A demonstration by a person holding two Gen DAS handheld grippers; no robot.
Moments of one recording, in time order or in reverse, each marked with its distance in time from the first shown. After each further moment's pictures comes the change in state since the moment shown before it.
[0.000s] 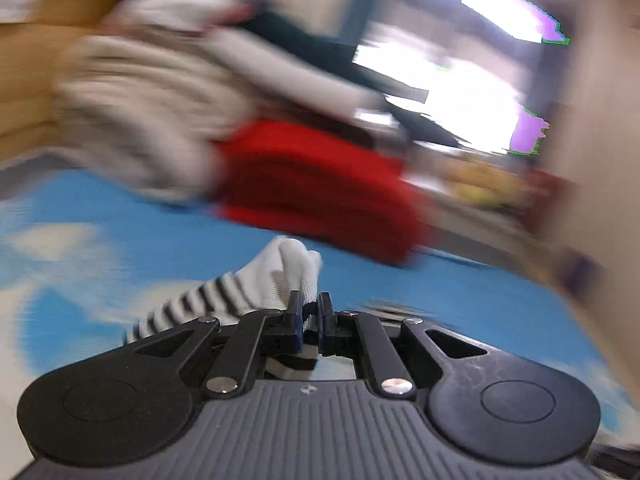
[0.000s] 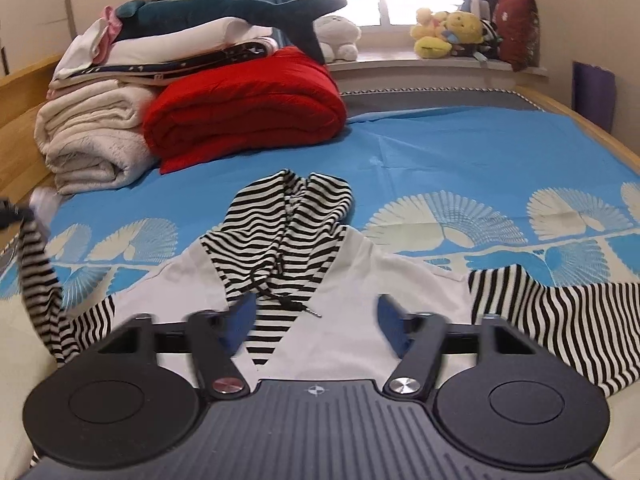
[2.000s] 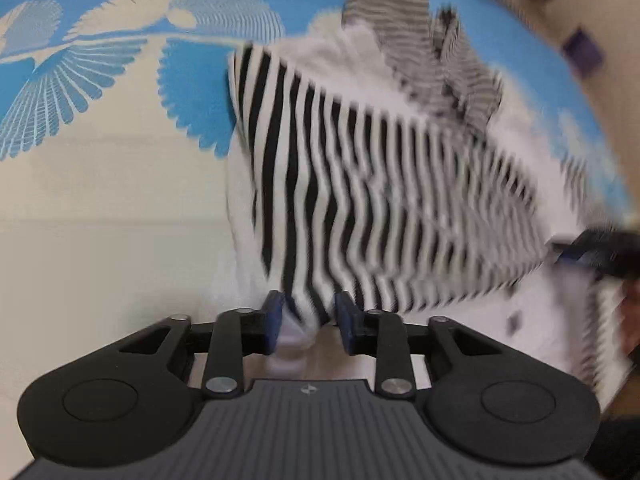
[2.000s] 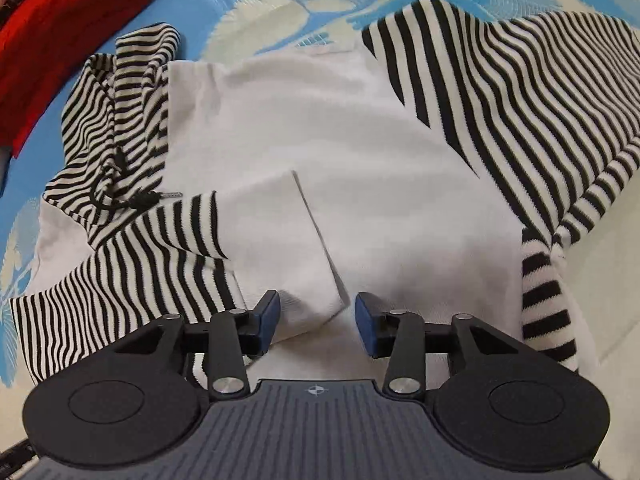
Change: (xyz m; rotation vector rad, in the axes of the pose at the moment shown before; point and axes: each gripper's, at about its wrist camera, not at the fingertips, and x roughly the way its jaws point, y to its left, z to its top) left arm 0.064 0.048 -0.130 0.135 0.823 0.047; right arm 0.117 -0.064 -0.059 0.493 0.486 -0.207
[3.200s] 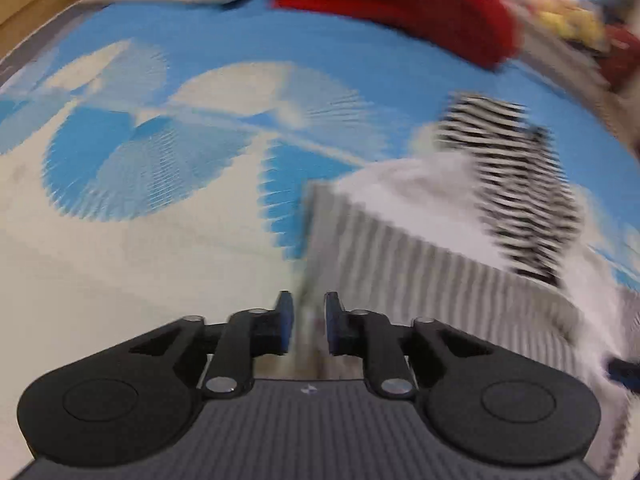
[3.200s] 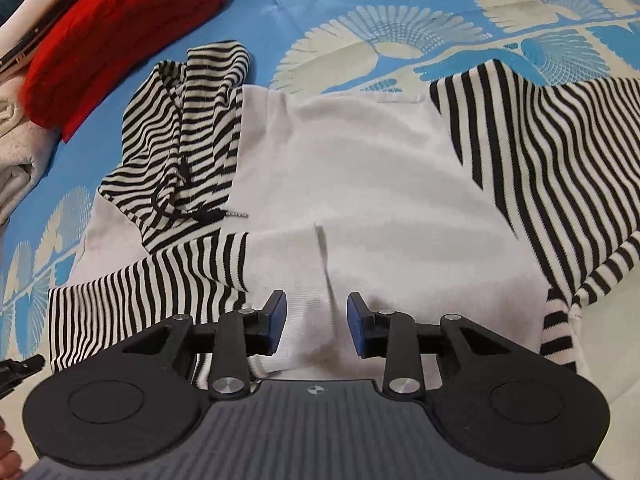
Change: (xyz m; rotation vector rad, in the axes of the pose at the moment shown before) left arm -0.041 0.023 0.047 -0.181 -0.232 0.142; right arm -0.025 0.022 0.010 -0.130 -0.055 0.112
